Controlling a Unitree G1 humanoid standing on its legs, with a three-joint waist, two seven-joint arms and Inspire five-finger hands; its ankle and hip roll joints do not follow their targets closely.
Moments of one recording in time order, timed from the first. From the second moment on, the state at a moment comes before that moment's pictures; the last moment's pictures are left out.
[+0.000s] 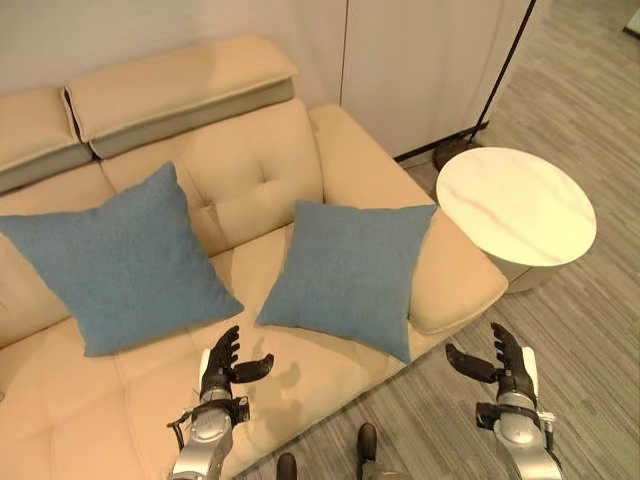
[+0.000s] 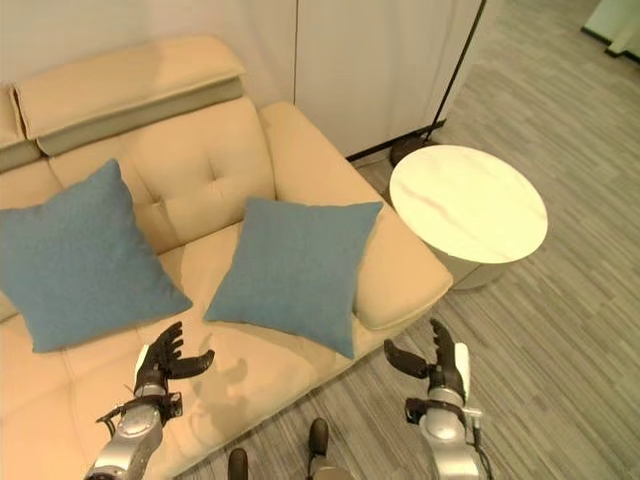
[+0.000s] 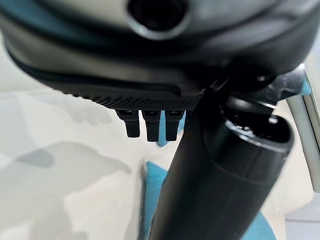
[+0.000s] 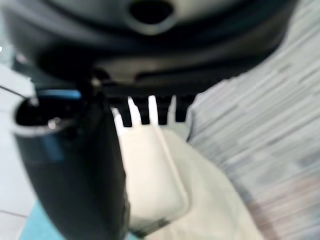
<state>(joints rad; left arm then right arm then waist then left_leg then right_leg) -0.07 0.26 -0.17 0.53 -0.28 -0.11 0.34 -0.03 -0.36 0.02 0.49 0.10 -0.08 -0.40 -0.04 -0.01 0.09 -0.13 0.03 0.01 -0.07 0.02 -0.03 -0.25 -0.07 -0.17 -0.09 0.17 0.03</state>
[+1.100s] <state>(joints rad) -0.40 0.26 -0.27 0.52 -0.36 -0.20 0.46 -0.31 -0.30 0.23 0.55 0.25 -0.12 -0.39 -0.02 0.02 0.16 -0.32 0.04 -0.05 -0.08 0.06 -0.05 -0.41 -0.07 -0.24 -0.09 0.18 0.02</state>
